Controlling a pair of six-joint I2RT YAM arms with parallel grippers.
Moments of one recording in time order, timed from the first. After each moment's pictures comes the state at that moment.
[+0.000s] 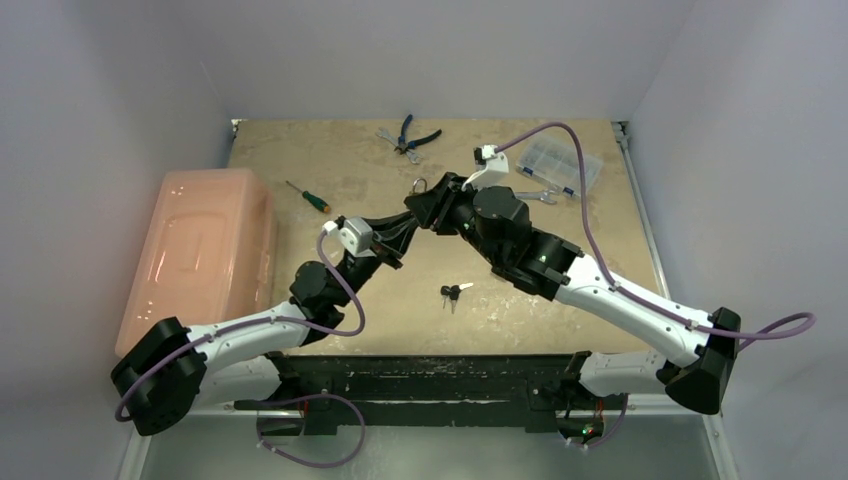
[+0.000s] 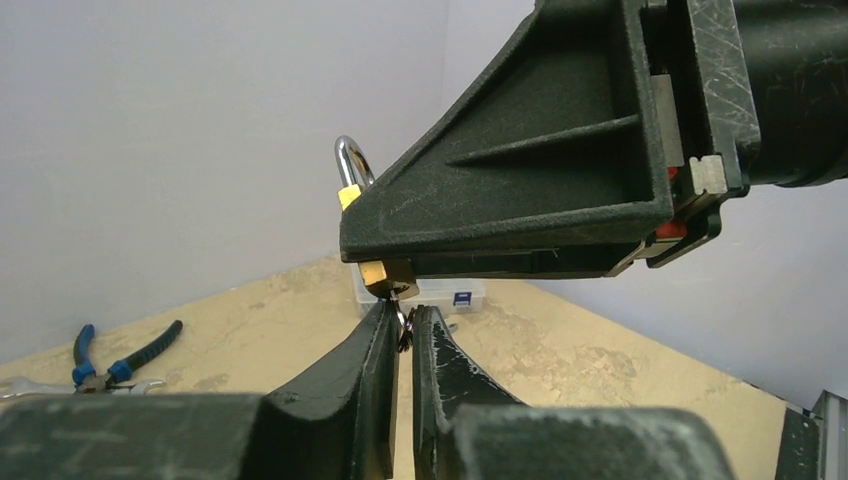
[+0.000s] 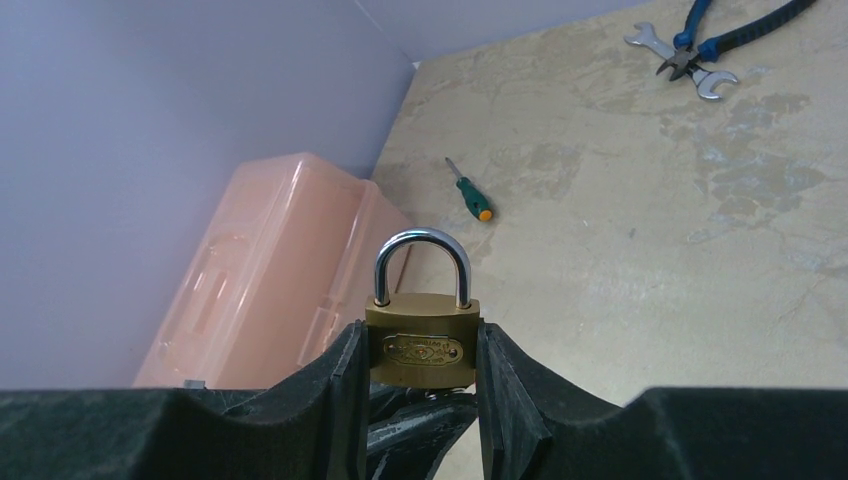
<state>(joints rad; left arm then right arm) -0.85 1.12 0.42 1.14 -0.08 -0.07 0.97 1.23 1.19 -0.15 0.37 0.74</state>
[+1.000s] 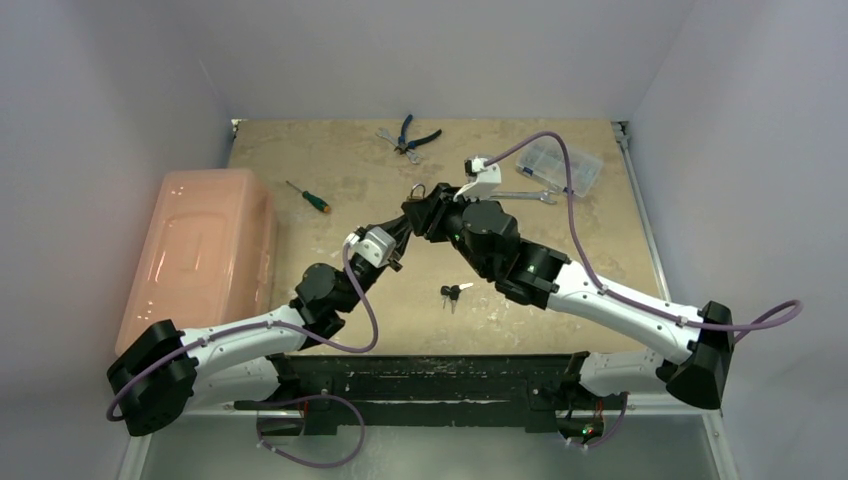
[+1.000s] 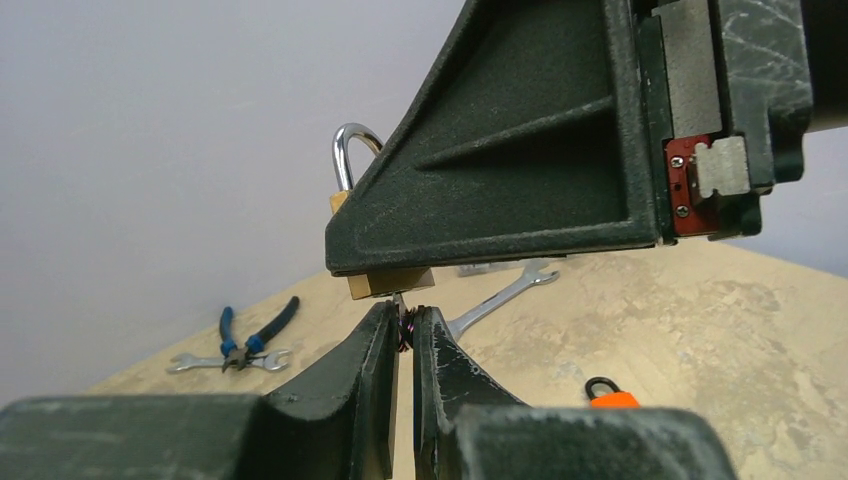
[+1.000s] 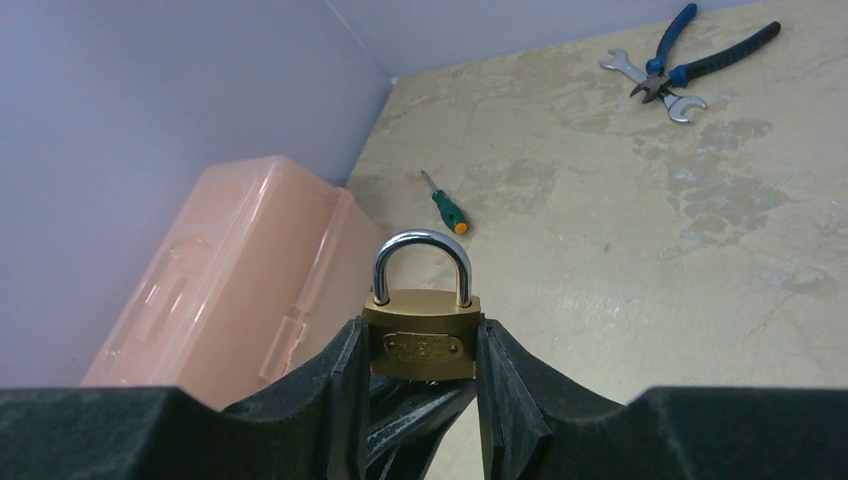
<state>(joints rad) -0.91 1.09 0.44 1.01 -0.22 0.22 1.03 1.23 1.11 -0.02 0.47 0.66</state>
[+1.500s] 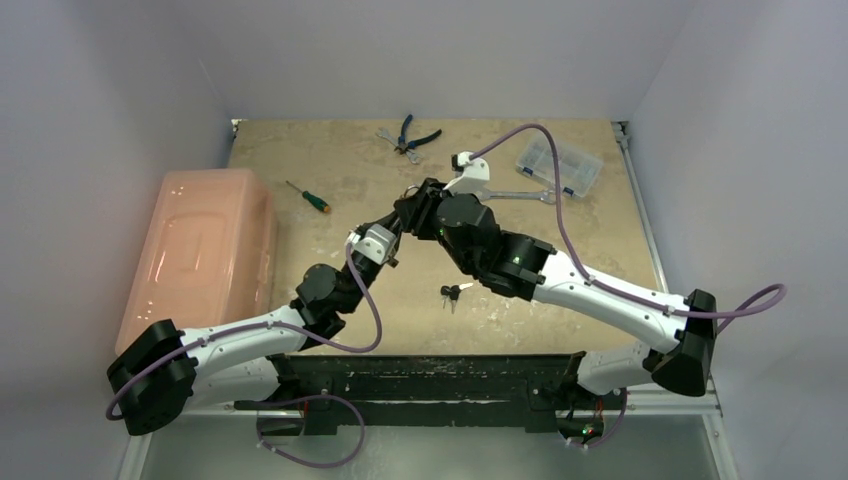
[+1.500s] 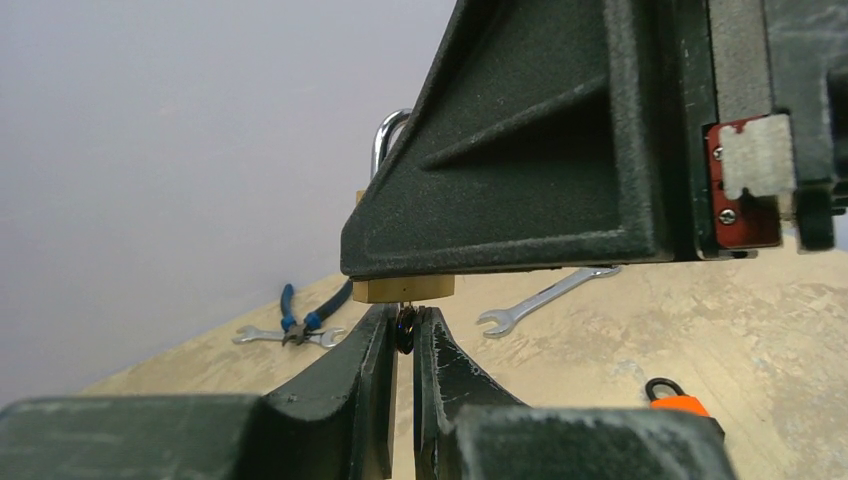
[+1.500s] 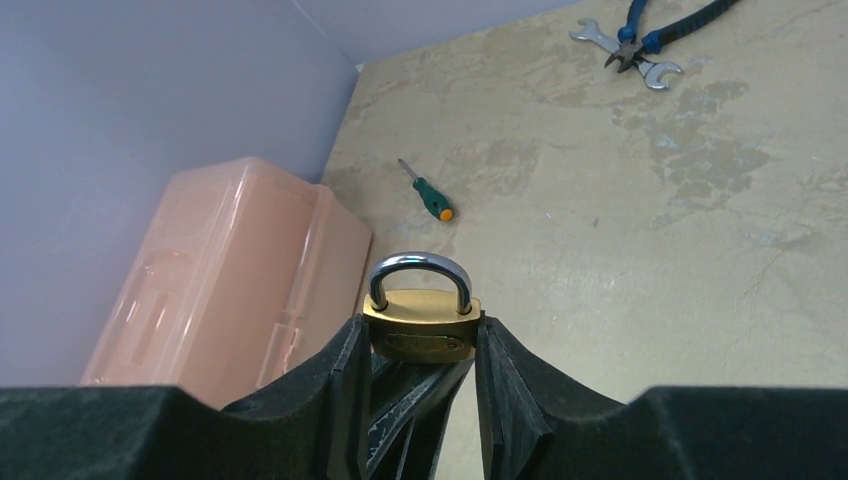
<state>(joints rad) -0.92 1.09 0.44 1.00 -0.35 0.30 1.08 1.33 1.25 -0.18 0.59 0.74</state>
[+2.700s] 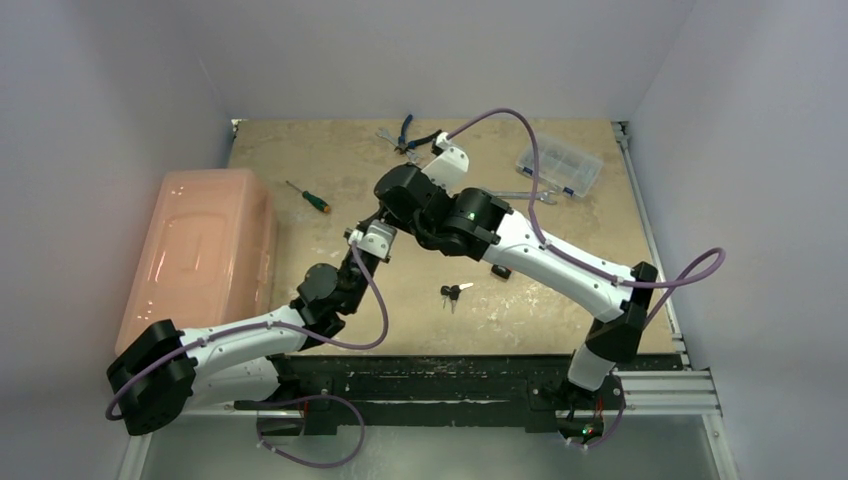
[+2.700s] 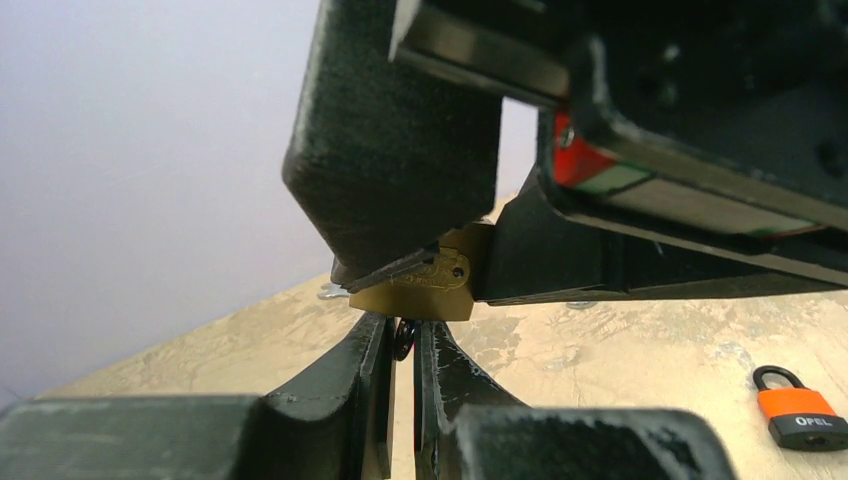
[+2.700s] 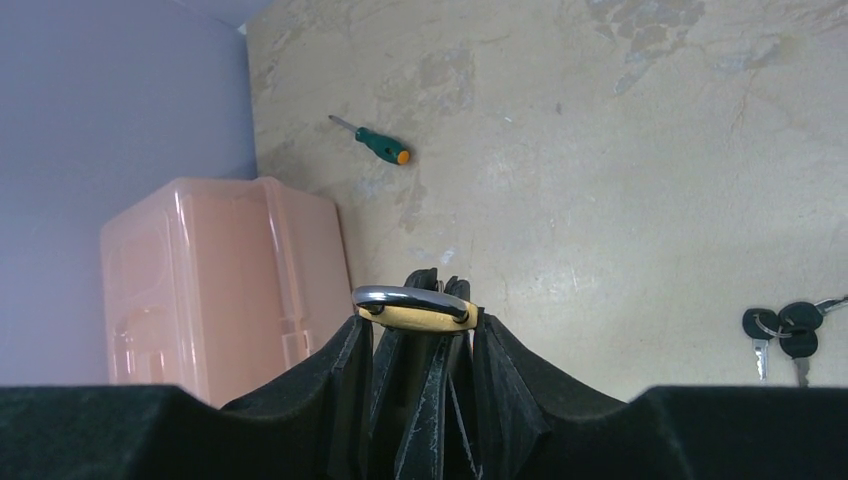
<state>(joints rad) -0.93 1.09 0.44 0.98 -0.52 0.40 1.11 1.70 1.88 -0.90 0.66 1.25</state>
